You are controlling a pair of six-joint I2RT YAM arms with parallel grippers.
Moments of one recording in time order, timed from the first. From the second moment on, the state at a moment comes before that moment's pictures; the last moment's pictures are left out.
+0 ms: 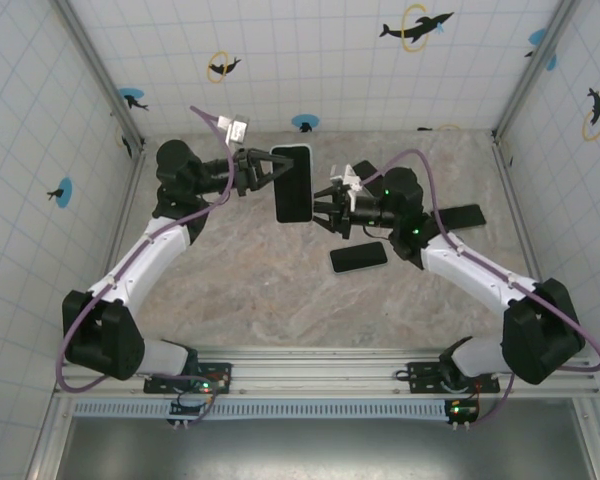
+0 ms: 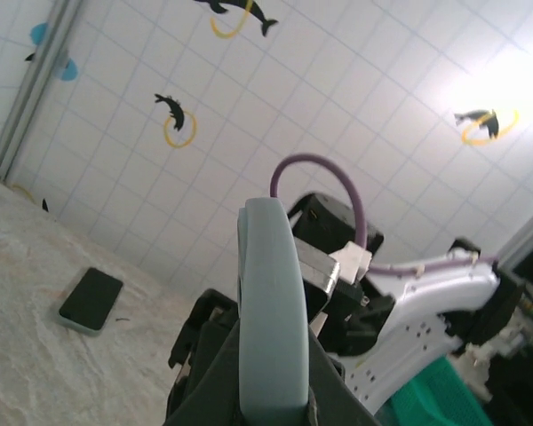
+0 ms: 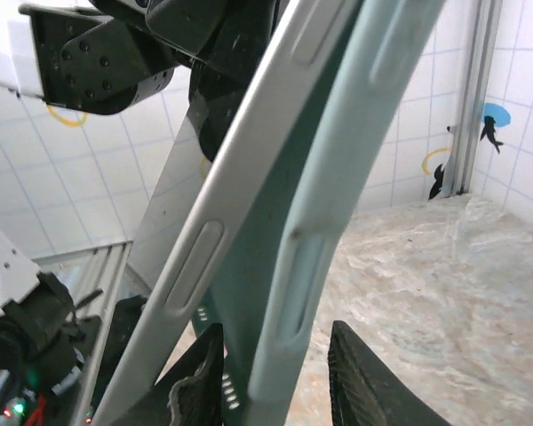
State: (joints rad) left arm -0.33 1.38 1.11 0.55 1.16 -0.85; right arm 0.61 1.37 0.91 0.41 -0.80 0.11
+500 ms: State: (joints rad) left arm -0.33 1.41 1.02 0.71 0.94 -1.27; right arm 0.68 1.38 0.69 0.97 -0.50 0.86
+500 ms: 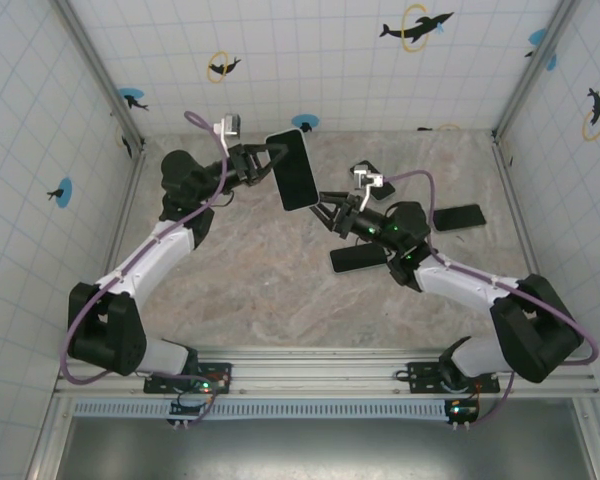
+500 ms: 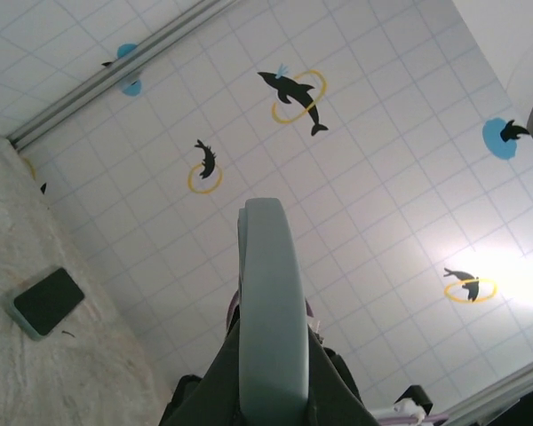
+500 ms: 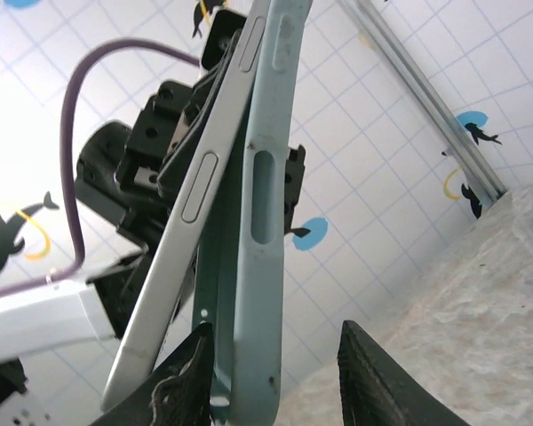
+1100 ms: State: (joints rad) left arm -0.33 1.43 0.96 0.76 0.90 -1.37; right arm 0.76 1.40 0.68 0.99 -0.24 1.07
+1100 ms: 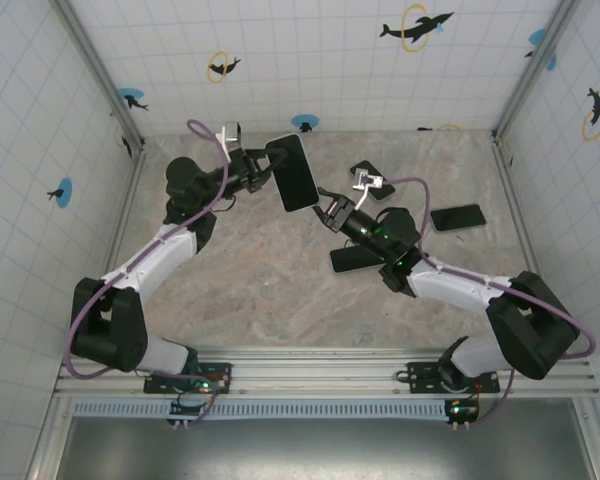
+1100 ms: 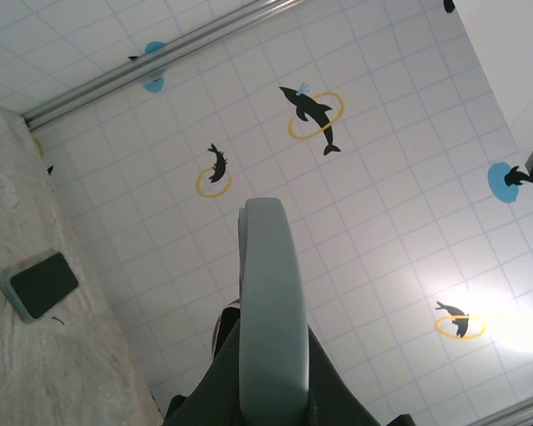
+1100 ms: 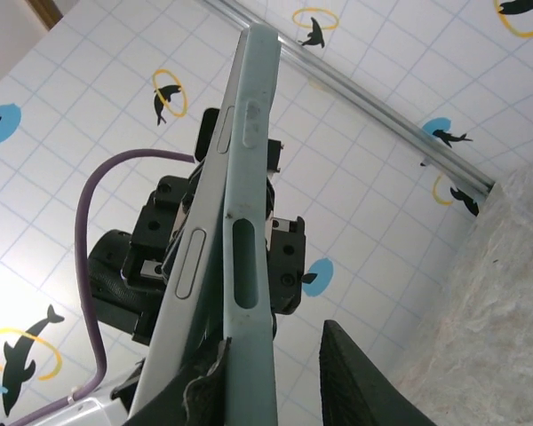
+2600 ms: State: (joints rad) left arm -0.33 1.34 0.87 0.48 0.68 -1.33; right arm 0.77 1.54 0.63 1.17 -0.05 1.31
